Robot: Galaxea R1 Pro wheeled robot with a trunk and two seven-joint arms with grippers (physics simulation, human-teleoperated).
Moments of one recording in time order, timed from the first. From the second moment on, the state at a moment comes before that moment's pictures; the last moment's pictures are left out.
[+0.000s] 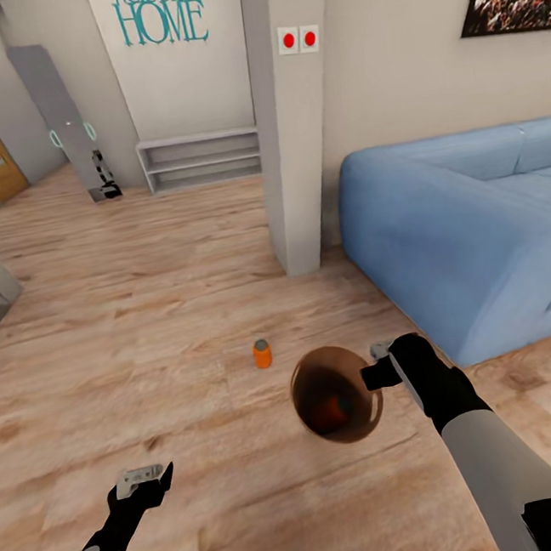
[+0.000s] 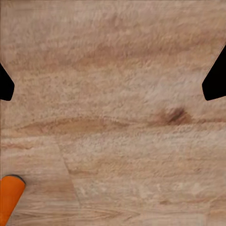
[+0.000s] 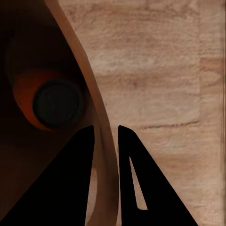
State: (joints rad) left arm -0.33 0.11 0.29 -0.73 0.00 -0.18 -0.24; right arm -0.83 -0.01 0.04 -0.86 0.23 1.02 0.30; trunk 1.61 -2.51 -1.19
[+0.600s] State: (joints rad) left arm -0.33 0.11 0.29 -0.73 0.00 -0.18 -0.24; right arm -0.83 -0.01 0.04 -0.86 0.22 1.02 0.30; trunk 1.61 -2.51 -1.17
